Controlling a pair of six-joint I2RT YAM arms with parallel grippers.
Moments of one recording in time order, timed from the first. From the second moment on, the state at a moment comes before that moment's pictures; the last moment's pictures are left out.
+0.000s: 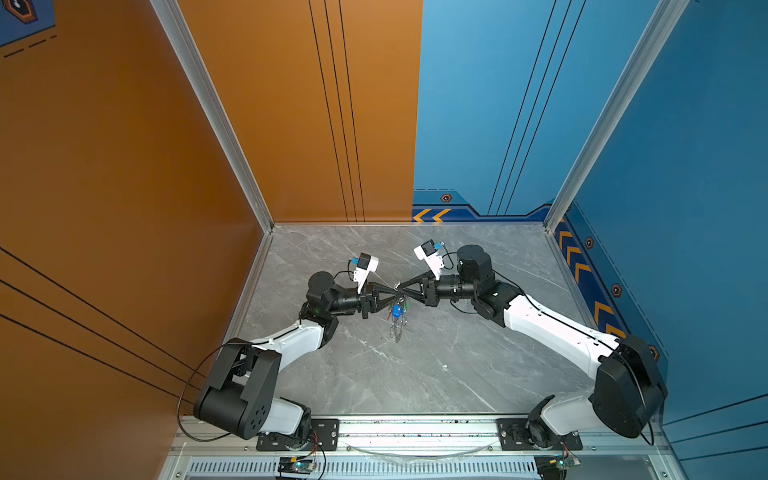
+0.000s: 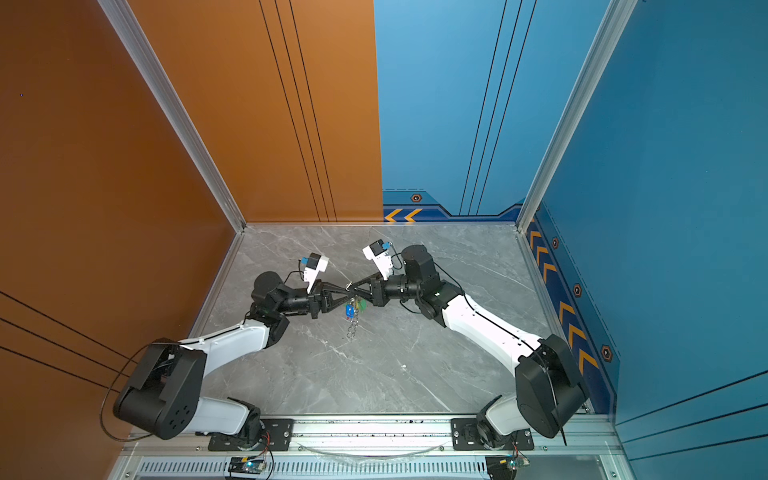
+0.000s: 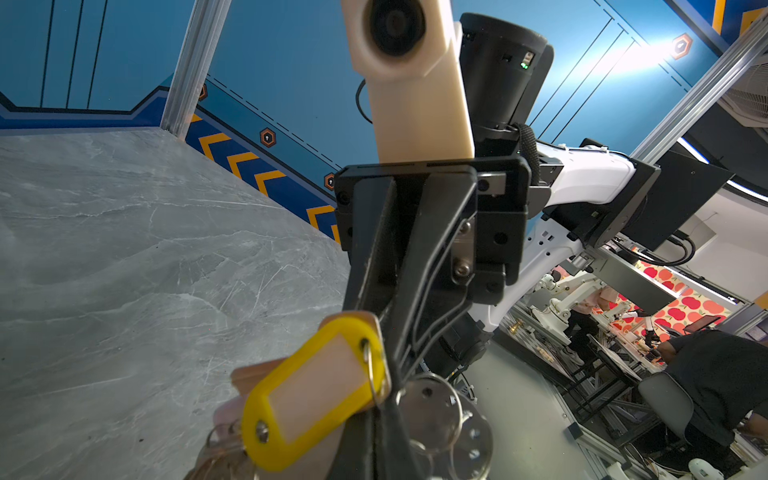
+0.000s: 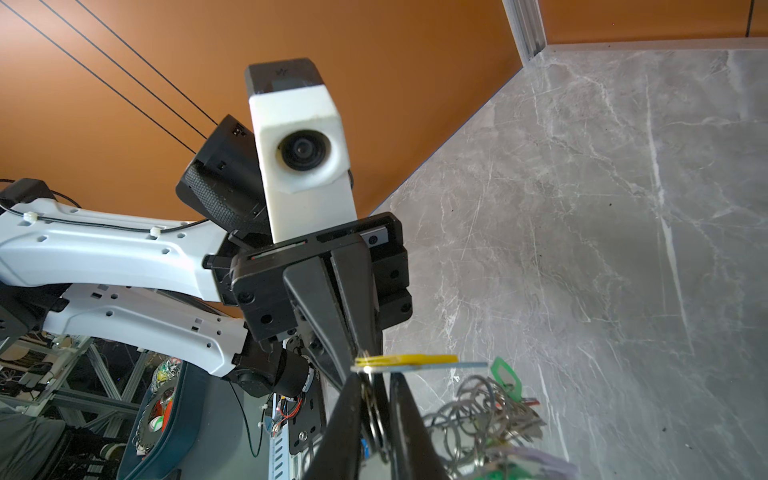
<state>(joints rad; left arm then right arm) -0.32 1.42 0.60 0.94 1.15 -0.68 0.63 1.45 1.06 0.06 -0.75 0.42</state>
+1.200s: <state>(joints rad) -0.28 1.40 0.59 0.95 1.14 -0.68 0.62 1.45 1.07 0.01 -0.76 0.38</state>
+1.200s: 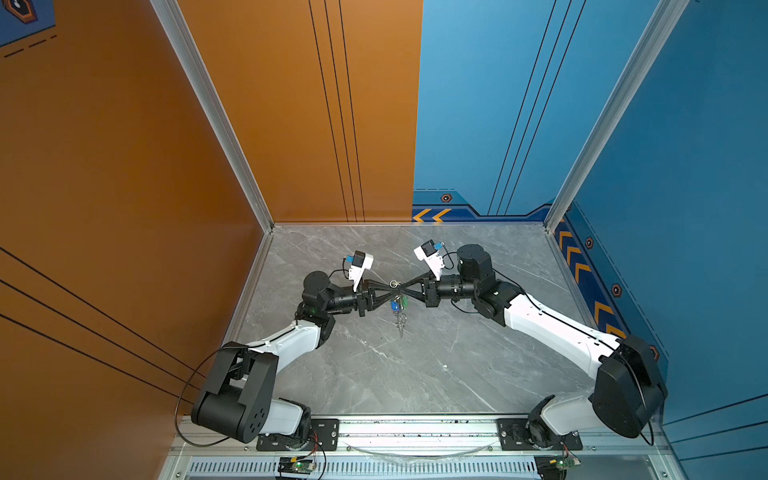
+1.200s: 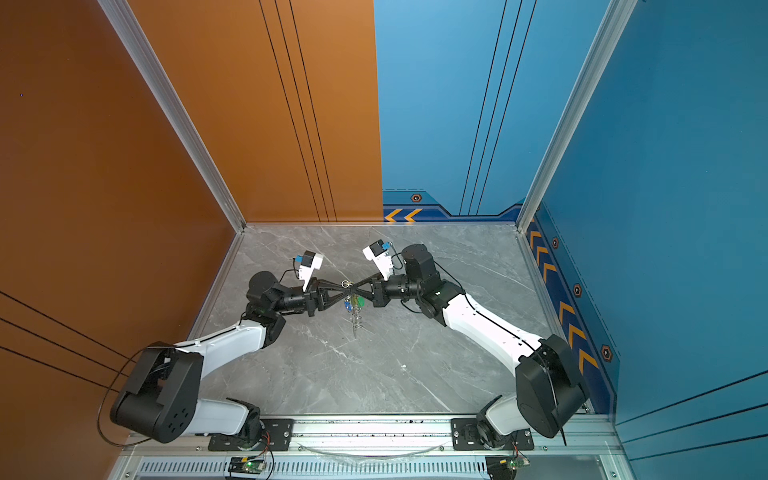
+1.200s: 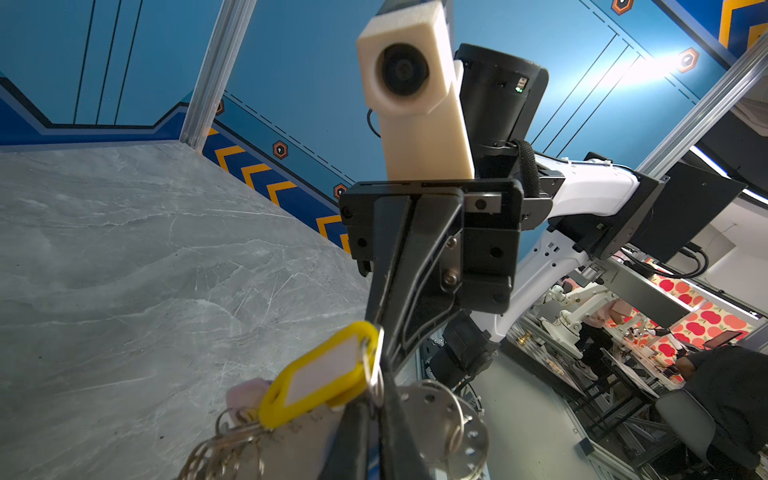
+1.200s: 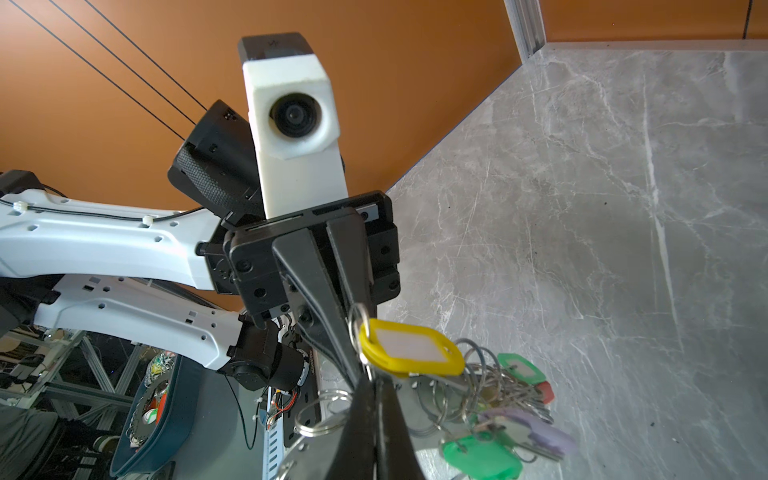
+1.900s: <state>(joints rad) -0.10 1.25 0.38 0.96 1.08 -0.68 0.75 1.65 1.54 -0.84 -0.29 -0.03</state>
